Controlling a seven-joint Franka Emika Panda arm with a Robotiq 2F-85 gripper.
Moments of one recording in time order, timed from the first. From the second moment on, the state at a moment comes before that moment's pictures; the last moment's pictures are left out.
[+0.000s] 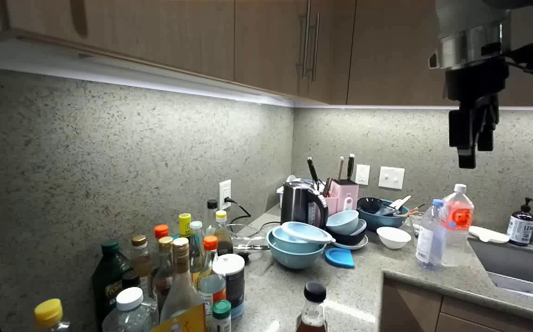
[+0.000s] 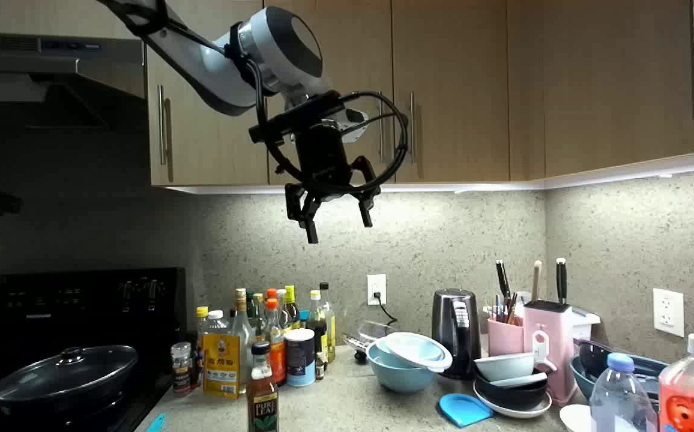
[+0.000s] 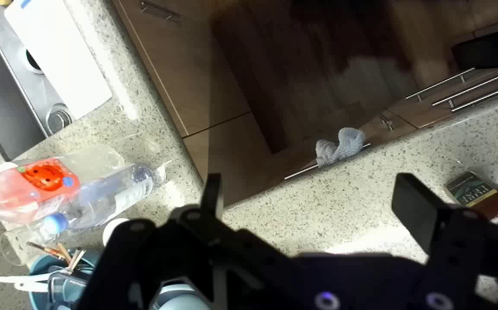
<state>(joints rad) -0.08 -0.29 0.01 -2.11 -0.29 1.73 -0.02</state>
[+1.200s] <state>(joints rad) 0.06 -0.07 0.08 -2.11 -0.38 1.73 -0.05</state>
